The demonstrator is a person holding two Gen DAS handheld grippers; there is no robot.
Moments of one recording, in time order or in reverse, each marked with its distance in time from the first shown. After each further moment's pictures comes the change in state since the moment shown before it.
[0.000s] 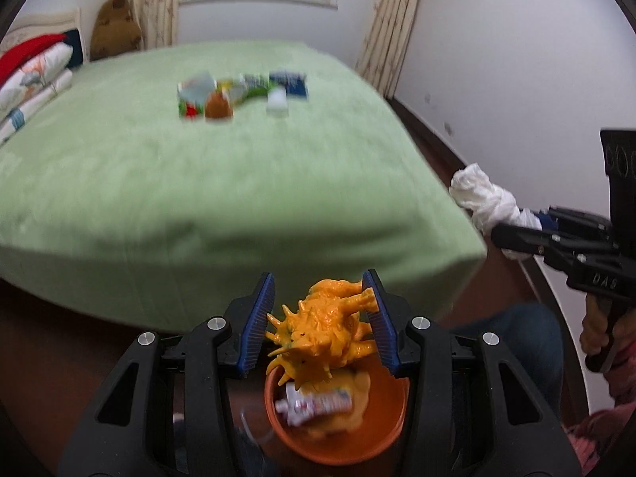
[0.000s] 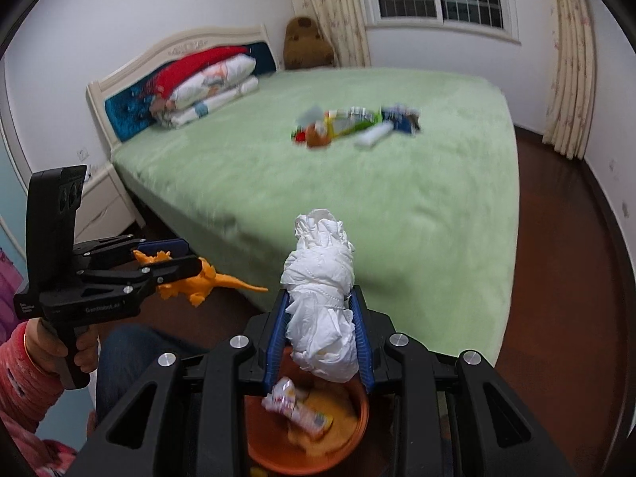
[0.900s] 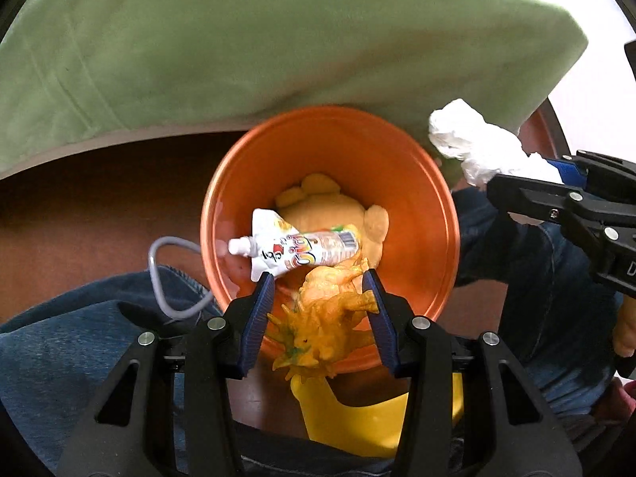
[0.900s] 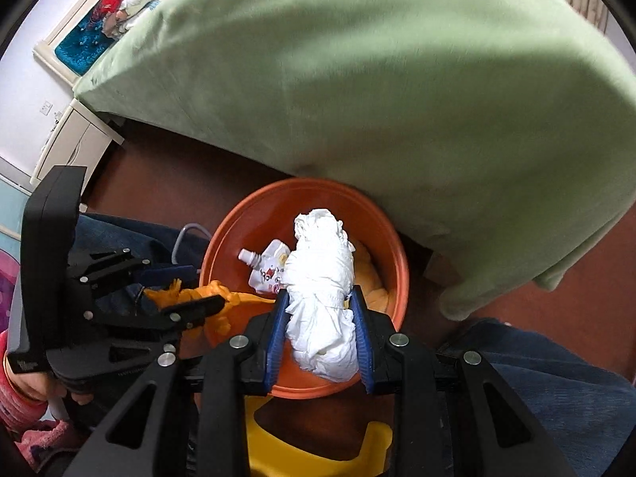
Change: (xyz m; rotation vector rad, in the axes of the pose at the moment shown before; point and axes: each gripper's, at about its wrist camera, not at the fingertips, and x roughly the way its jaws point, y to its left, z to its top) left arm 0.143 -0.021 -0.140 -0.075 0.556 0.046; right arm 0.134 -0.010 -0.135 0.134 0.460 0.025
